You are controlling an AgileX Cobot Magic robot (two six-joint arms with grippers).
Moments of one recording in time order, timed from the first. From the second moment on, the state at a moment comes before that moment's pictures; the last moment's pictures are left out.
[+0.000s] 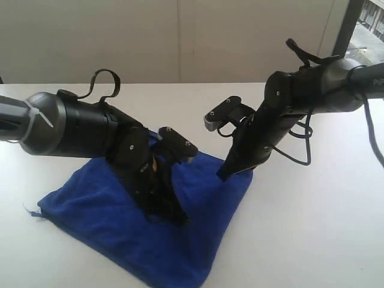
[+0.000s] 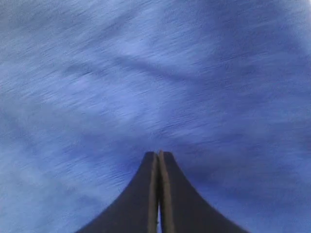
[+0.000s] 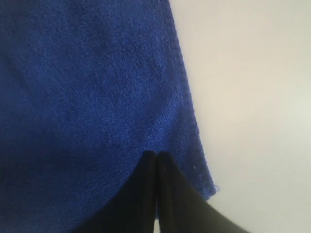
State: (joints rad) left arm -0.77 1.88 -1.16 0.04 0.56 0.05; right arm 0.24 2.00 -1.30 0.20 0.60 -0.59
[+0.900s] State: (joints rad) left arm -0.57 1.91 -1.07 0.60 0.64 -0.45; right arm 0.24 2.03 -1.30 0.20 0.65 -0.59
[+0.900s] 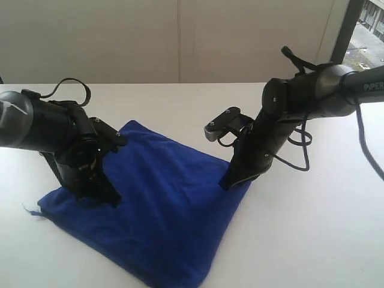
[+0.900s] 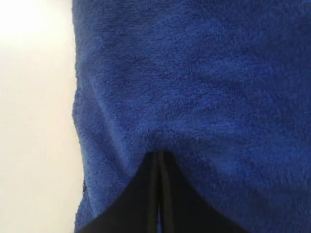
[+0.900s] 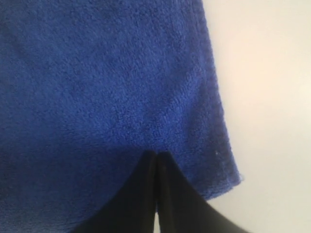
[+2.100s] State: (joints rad) left arm -0.40 2.00 -1.21 0.53 0.46 -0.03; right arm 0.37 1.94 -1.10 0.17 0.61 -0.36
